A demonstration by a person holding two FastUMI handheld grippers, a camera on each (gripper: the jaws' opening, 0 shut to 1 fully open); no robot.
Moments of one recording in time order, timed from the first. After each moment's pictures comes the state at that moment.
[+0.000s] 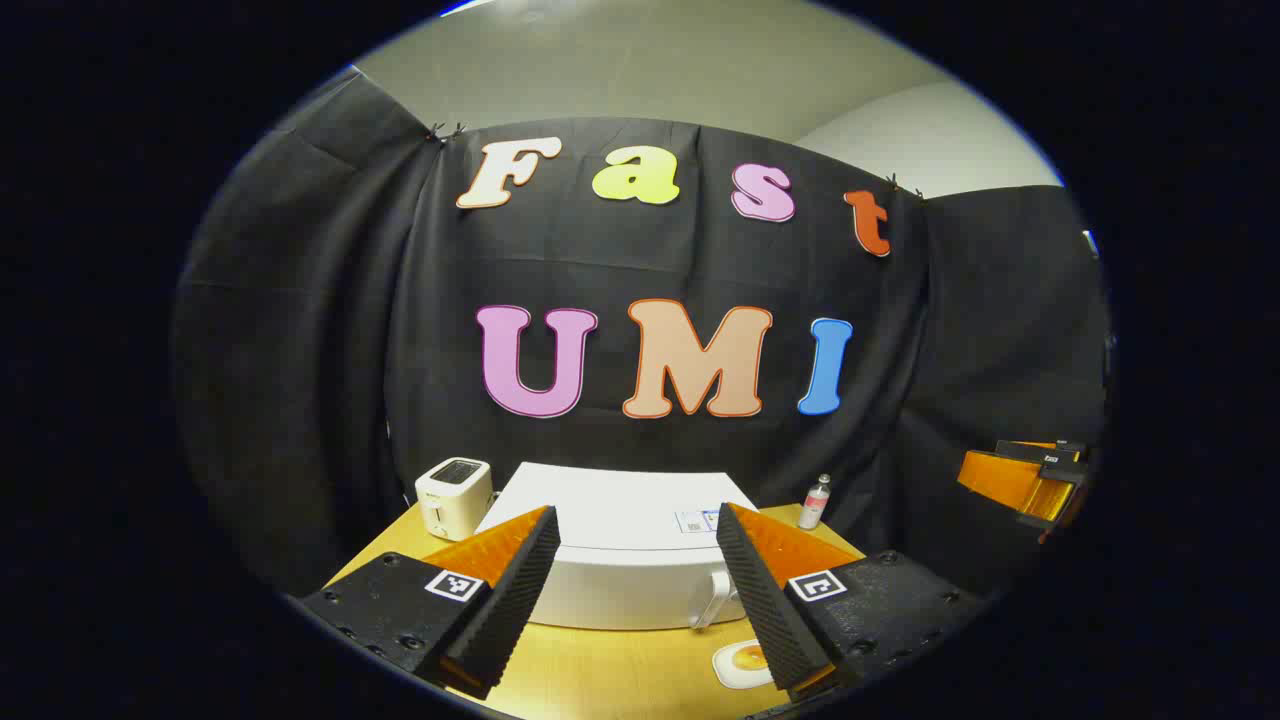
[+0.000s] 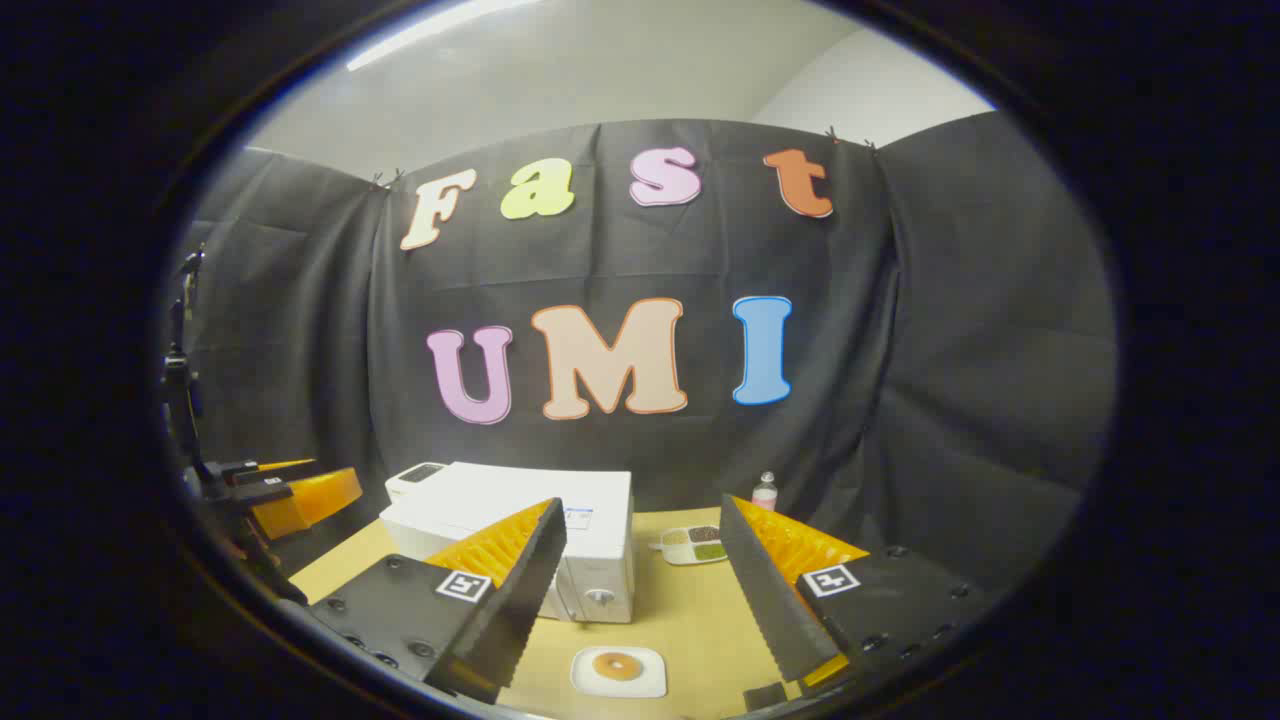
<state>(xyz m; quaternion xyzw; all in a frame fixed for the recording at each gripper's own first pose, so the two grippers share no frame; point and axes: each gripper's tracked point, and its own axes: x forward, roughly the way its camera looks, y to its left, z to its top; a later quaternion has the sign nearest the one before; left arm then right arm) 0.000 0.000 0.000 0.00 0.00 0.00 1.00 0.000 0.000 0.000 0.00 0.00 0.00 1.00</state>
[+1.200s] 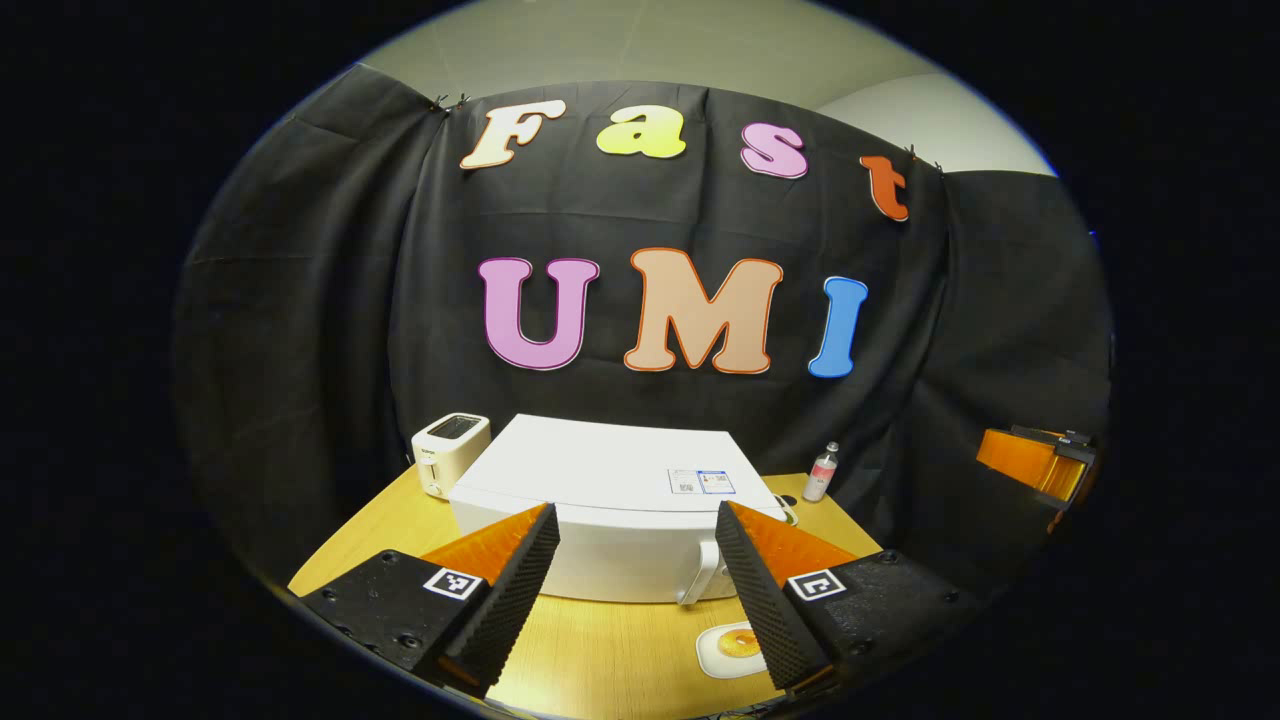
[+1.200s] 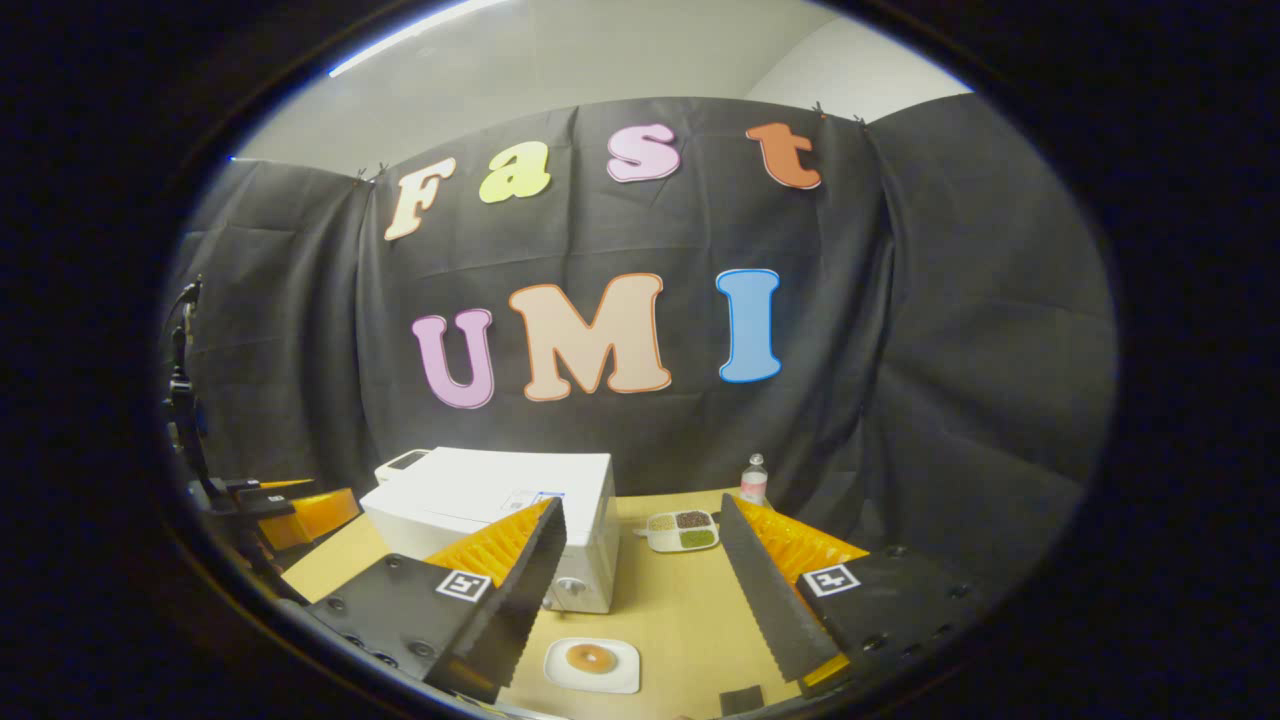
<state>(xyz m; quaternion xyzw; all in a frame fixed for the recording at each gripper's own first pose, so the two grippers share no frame) 0.013 -0.022 -0.050 -0.01 0.06 0.03 1.00 0.026 -0.046 -0.022 0.01 0.03 0.00 1.00</state>
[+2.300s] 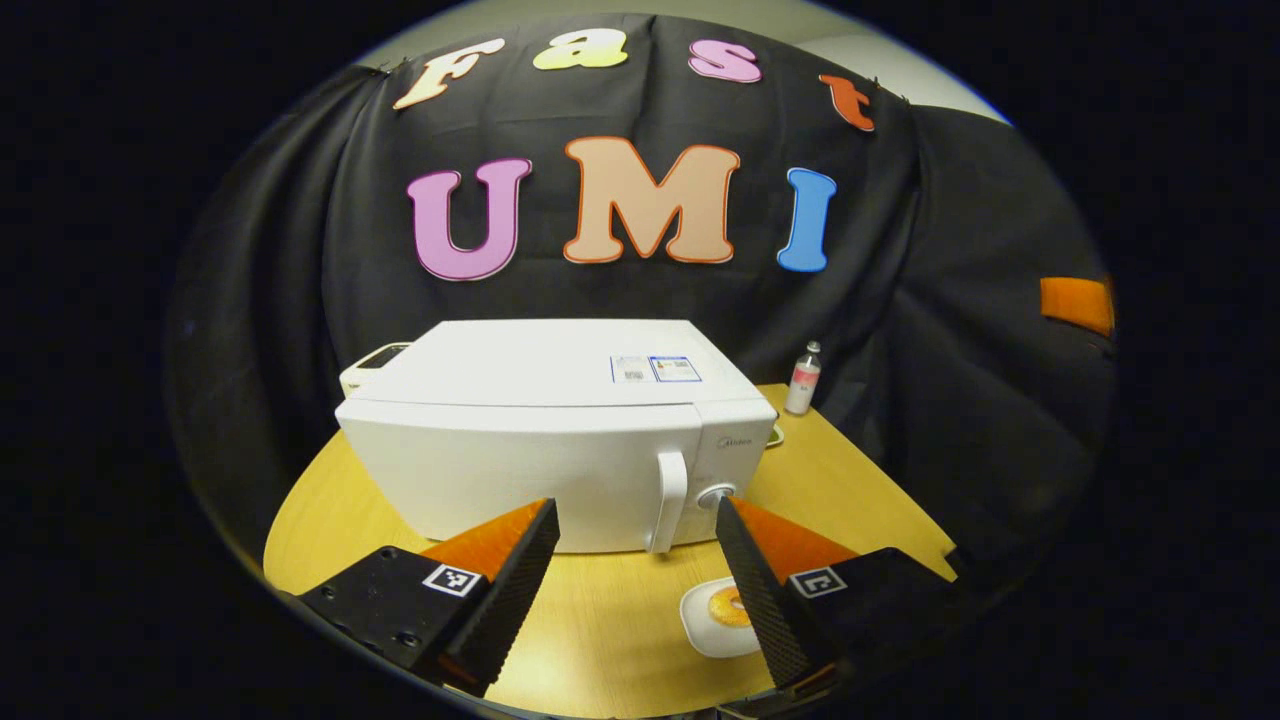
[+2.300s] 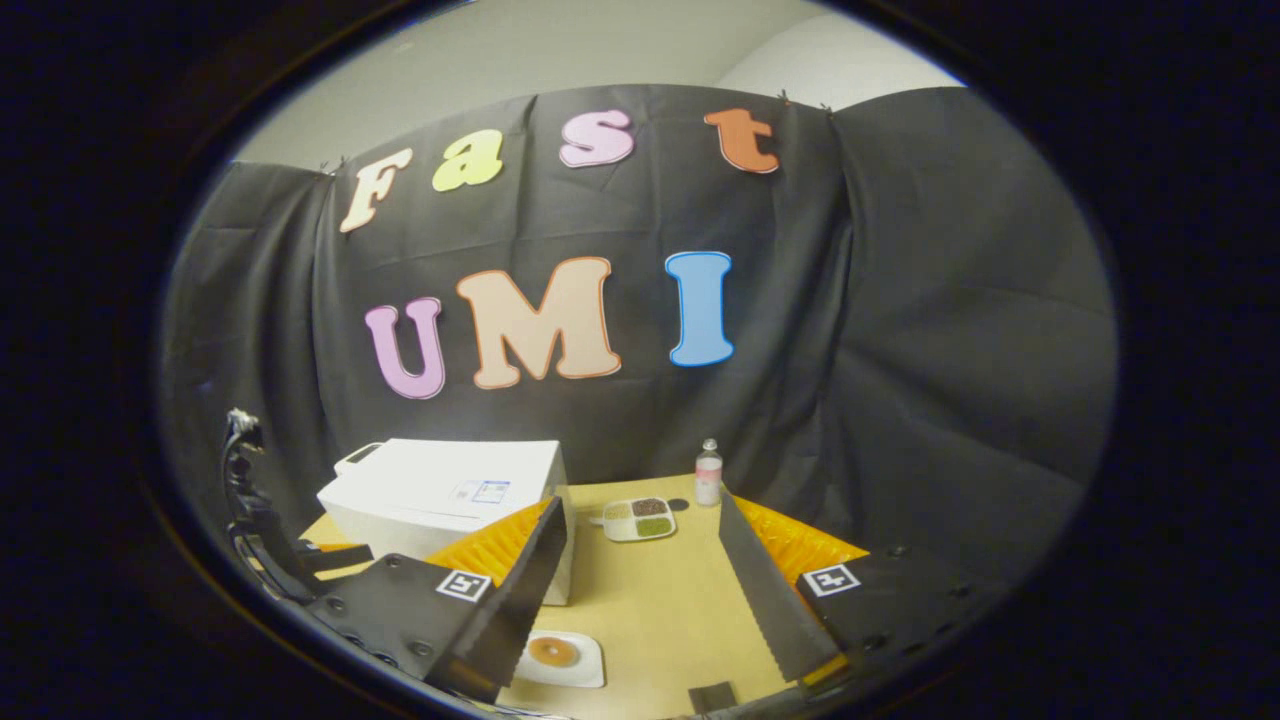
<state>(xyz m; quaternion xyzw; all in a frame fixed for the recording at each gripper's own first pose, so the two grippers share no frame) 0.063 -0.073 -0.193 0.01 0.19 -0.03 0.98 0.028 -0.099 -0.035 0.01 0.05 -0.06 1.00</state>
